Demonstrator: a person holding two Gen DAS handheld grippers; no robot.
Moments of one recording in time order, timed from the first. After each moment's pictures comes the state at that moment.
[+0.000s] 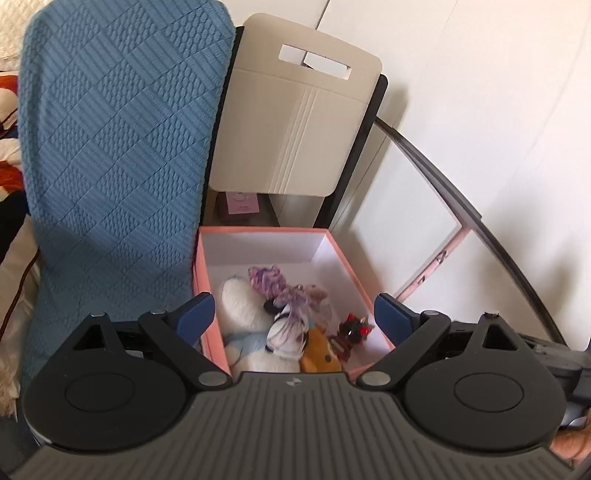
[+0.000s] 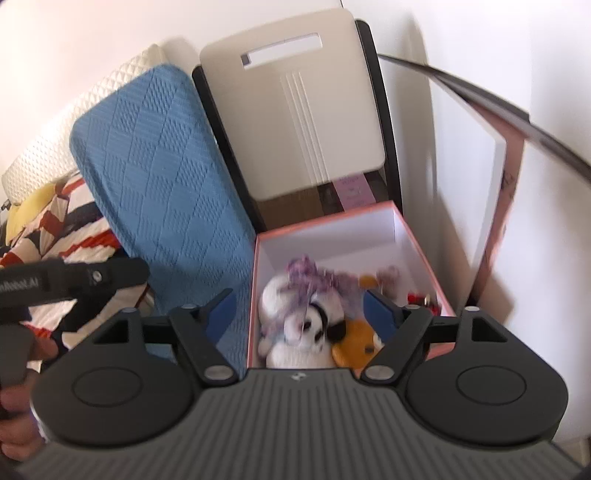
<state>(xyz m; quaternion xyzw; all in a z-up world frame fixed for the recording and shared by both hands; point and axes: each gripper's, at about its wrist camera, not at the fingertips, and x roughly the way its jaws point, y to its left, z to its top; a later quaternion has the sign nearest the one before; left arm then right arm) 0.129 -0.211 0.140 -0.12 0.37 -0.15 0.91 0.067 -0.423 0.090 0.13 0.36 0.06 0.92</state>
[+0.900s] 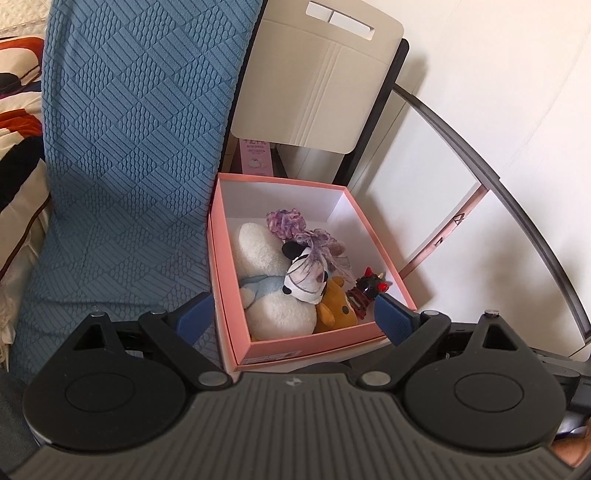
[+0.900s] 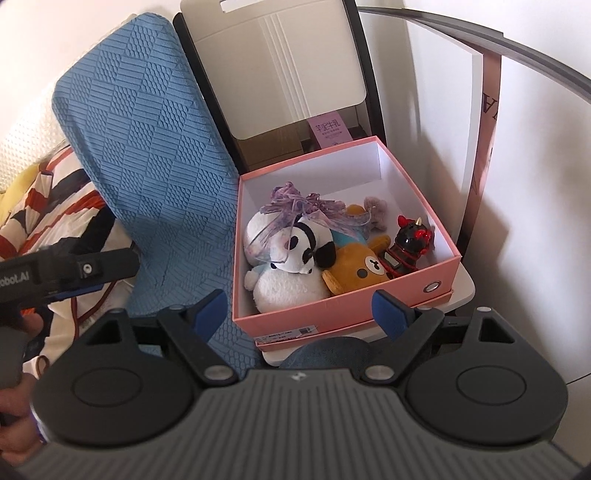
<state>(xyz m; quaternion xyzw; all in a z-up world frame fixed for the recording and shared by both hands) 0.101 -0.204 0.087 -0.13 0.40 -0.13 0.90 0.032 -0.411 0.039 0.14 0.40 0.04 0.90</state>
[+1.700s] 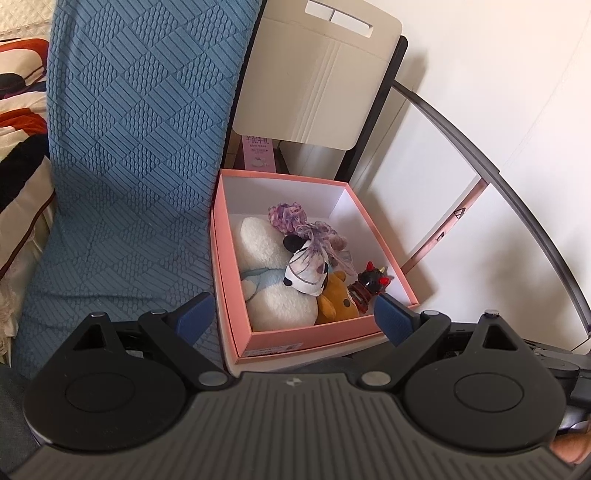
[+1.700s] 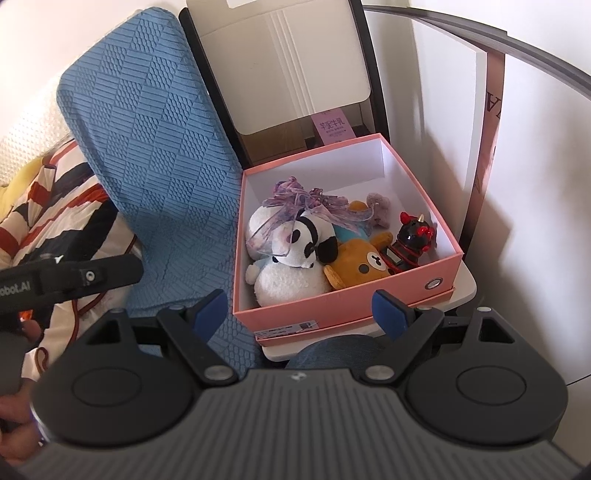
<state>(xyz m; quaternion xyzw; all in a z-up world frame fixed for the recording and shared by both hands) 0.088 -0.204 0.087 -0.12 0.40 -0.12 0.90 0.026 -0.409 0.037 0.13 0.40 0.04 0.90</state>
